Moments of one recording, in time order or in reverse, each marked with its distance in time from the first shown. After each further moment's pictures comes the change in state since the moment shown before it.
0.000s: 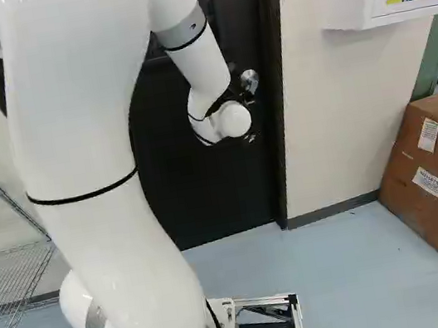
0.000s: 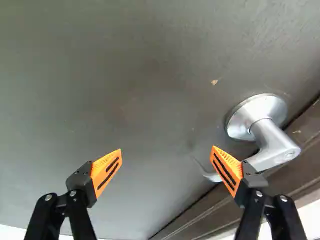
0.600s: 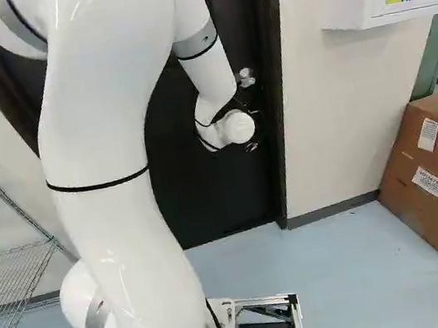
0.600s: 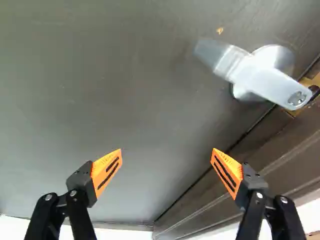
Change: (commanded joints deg) arm -0.3 -4.6 -1.1 0.0 0.0 0.0
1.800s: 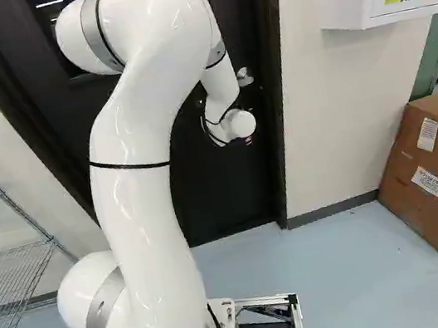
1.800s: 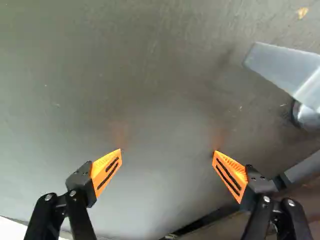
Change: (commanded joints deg) arm 3.9 -13.2 -14.9 -5.2 2.0 0.0
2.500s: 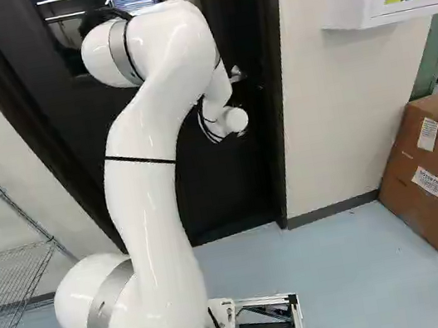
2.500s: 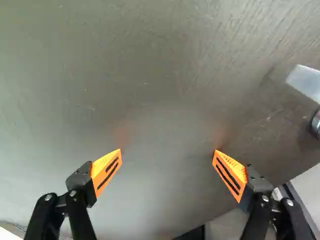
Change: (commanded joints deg) arm 4.7 -7.6 -10.7 -2.3 0.0 0.0
